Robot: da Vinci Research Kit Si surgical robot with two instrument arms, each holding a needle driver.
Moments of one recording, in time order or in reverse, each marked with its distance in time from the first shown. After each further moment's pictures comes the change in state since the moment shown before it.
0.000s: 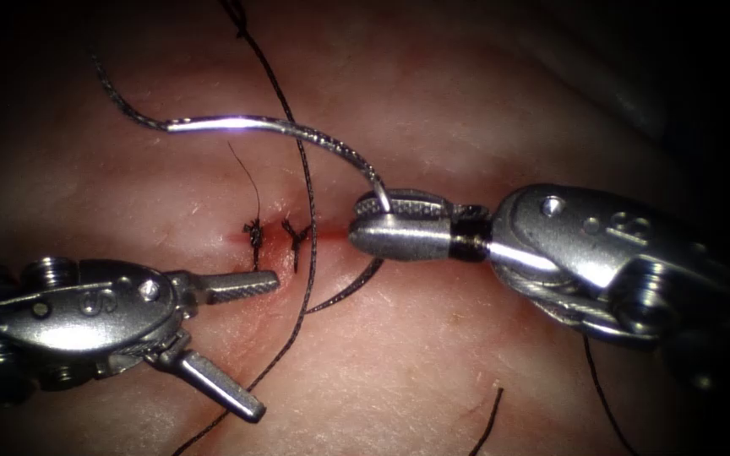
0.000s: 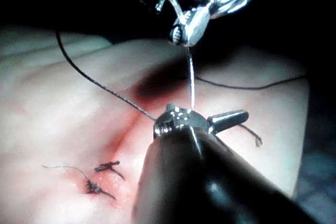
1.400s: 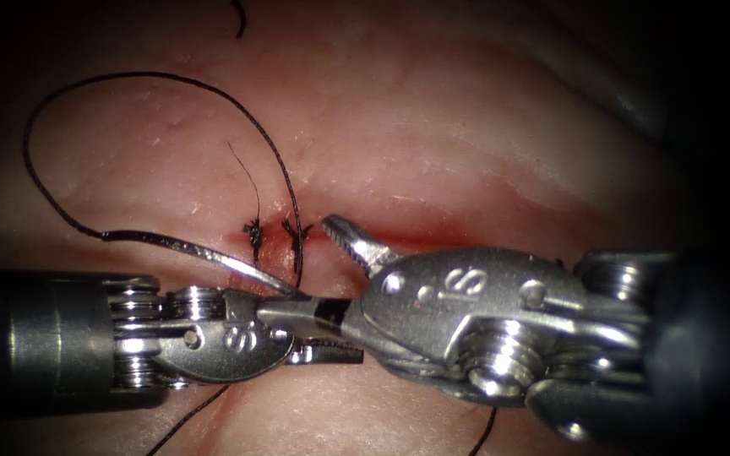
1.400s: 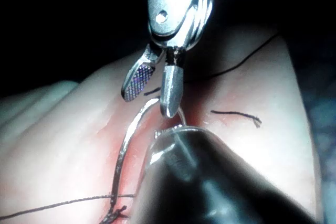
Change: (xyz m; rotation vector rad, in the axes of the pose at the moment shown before) right arm -0.003 -0.007 0.005 -0.512 -0.488 -0.239; left arm -0.004 -0.002 0.006 0.487 -0.447 0.301
